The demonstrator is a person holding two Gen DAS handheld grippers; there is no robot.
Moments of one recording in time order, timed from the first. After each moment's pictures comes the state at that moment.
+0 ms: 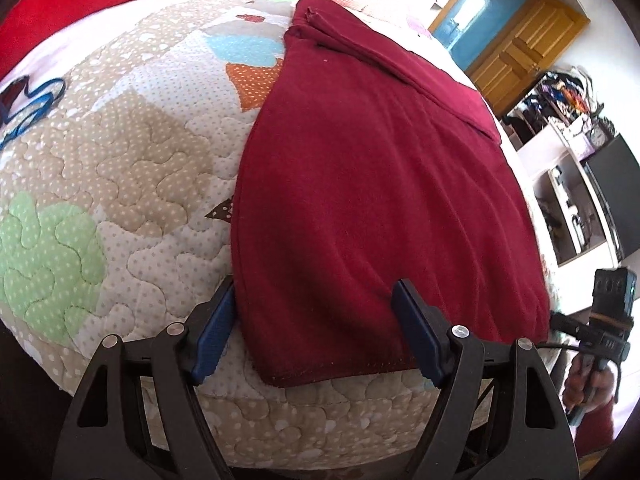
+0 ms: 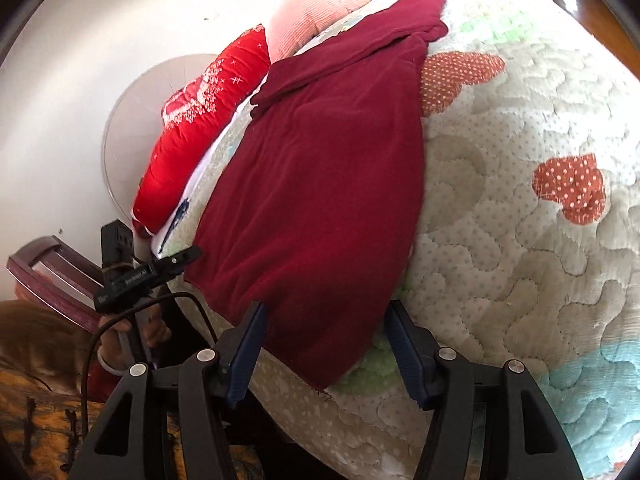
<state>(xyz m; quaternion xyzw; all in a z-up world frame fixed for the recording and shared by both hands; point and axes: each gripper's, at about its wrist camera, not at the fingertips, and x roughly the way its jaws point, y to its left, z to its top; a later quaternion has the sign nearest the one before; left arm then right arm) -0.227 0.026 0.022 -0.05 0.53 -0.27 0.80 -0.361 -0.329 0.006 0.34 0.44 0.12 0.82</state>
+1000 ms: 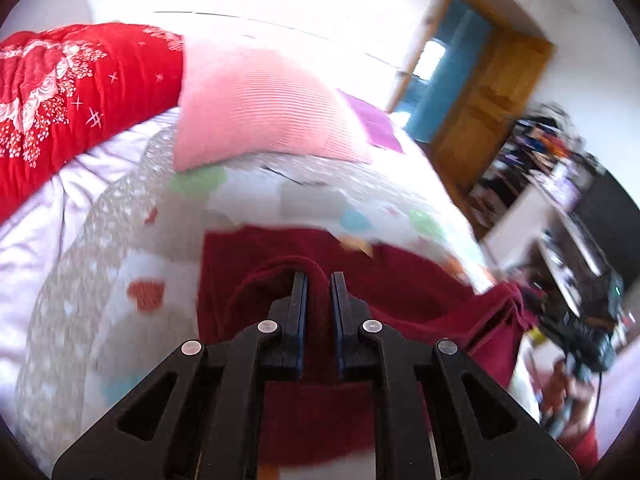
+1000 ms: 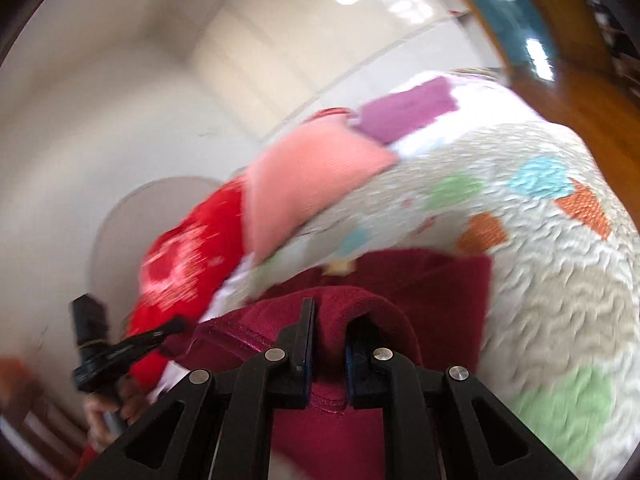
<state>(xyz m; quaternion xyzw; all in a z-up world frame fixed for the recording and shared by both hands) 0.037 -0.112 0.132 -0.06 0.39 -0.29 0.87 -0.121 -0.474 0.089 0.34 0.26 0.01 0.90</state>
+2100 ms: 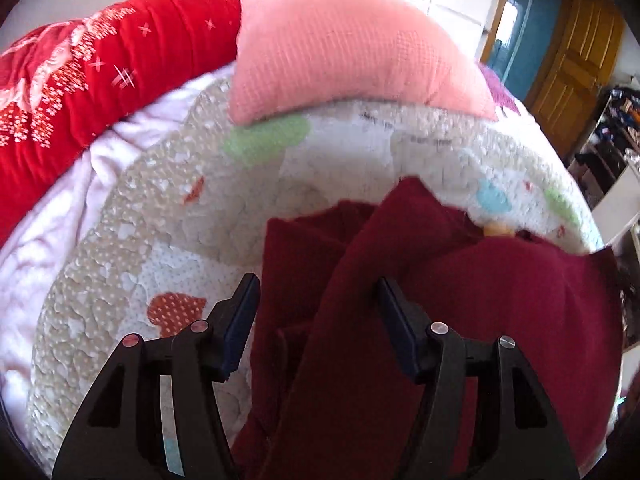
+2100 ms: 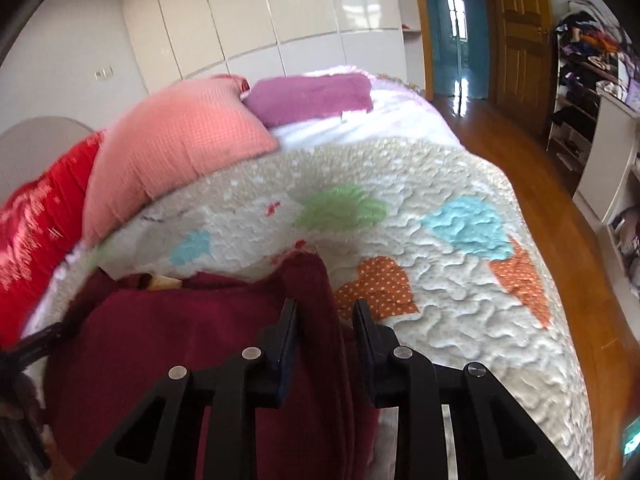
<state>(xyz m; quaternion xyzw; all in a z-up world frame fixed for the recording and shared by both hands) 0.098 -0.139 0.054 0.02 0.44 -0.15 0.88 -0.050 -0.493 0.066 0.18 0.36 -0.18 0.90</state>
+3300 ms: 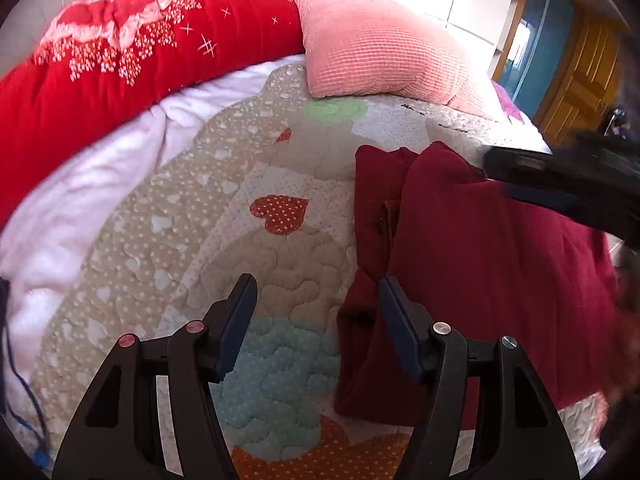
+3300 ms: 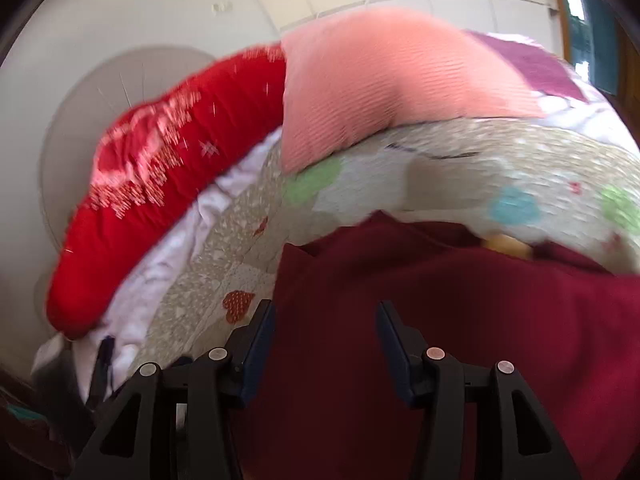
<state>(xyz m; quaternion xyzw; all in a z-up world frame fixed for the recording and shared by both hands) 0.029 -0.054 0.046 -0.01 0.44 -0.14 0.89 0.078 -0.265 0.081 0.18 0.44 0.06 0.88</state>
